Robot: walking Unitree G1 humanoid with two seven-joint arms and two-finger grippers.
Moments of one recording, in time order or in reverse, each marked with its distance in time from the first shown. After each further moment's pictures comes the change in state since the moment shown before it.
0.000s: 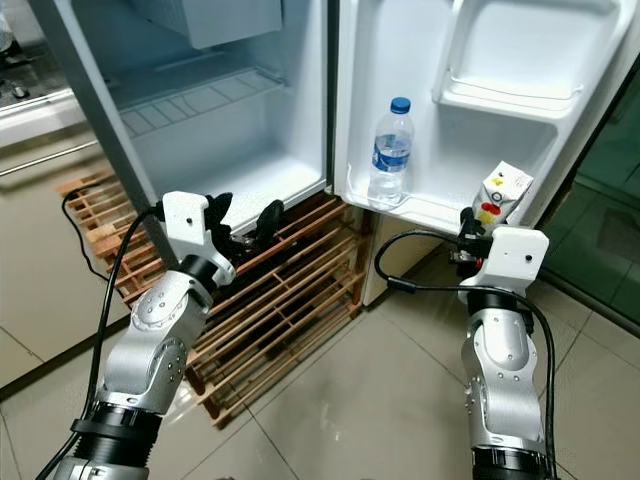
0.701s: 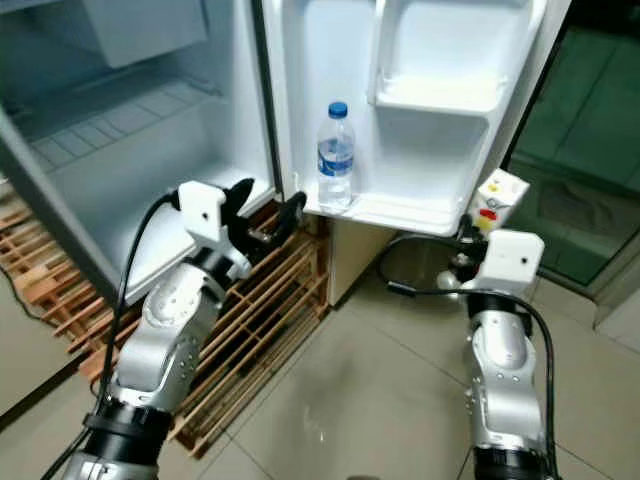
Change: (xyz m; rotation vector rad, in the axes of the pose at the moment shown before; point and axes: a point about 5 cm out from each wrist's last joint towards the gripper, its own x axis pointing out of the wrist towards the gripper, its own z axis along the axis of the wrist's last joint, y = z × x) left arm 0.002 -0.017 0.005 -0.010 -0.049 -0.095; right arm 0.001 -0.009 -0.005 -0.042 0.027 -0.017
